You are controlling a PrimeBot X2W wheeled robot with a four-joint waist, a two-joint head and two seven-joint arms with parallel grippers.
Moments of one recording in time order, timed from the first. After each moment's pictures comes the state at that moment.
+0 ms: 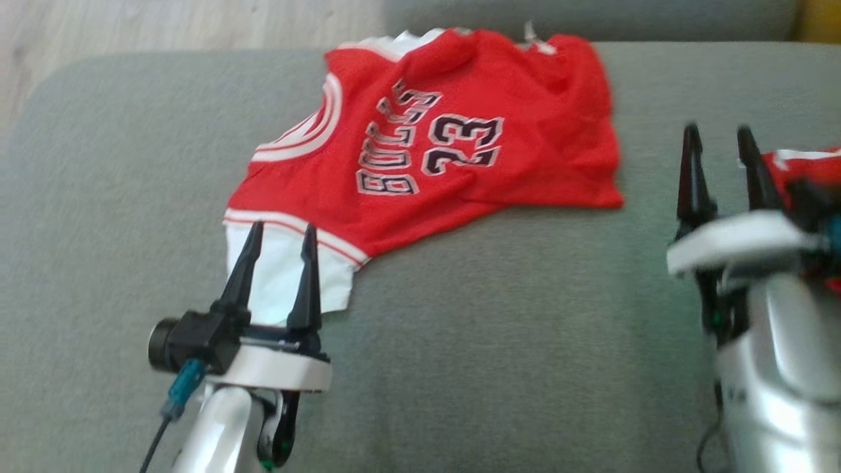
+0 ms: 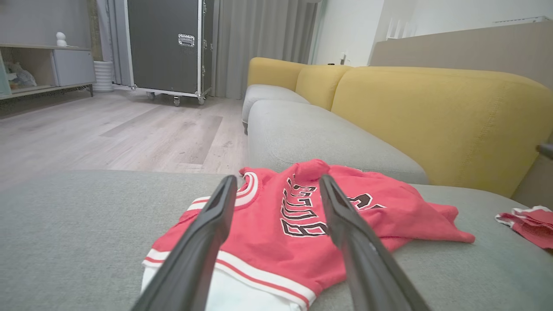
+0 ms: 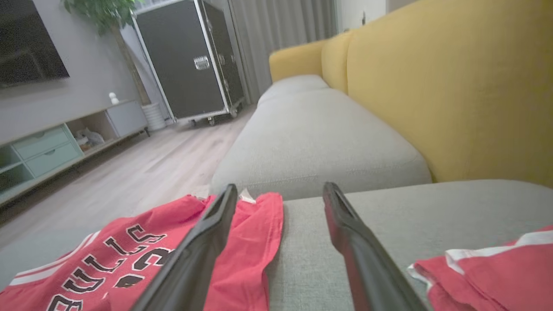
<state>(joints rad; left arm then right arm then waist) -0.19 0.05 -0.25 0.25 -0.25 -0.05 -0.25 -0.40 -0.05 -0.09 0.41 0.17 0.13 -0.14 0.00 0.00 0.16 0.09</state>
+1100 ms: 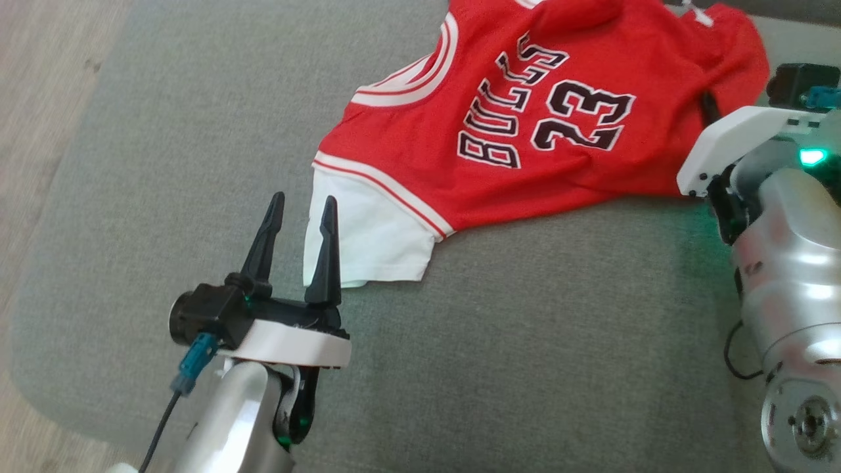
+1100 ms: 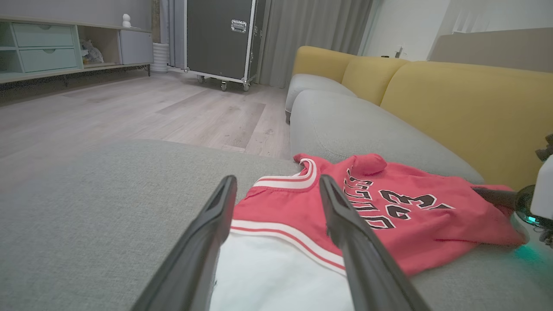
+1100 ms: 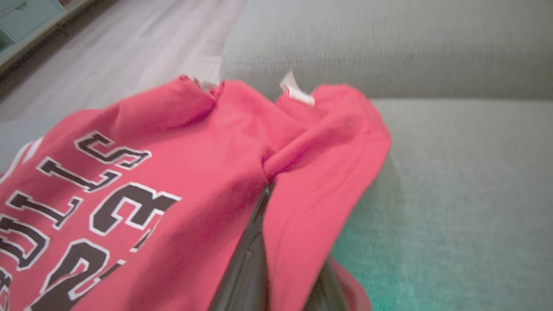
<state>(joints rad) -0.27 0.04 -0.32 0.26 -0.34 -0.03 -0.25 -0.95 -0.13 -0.26 1.21 -0.09 0.13 0.03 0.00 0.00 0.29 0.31</state>
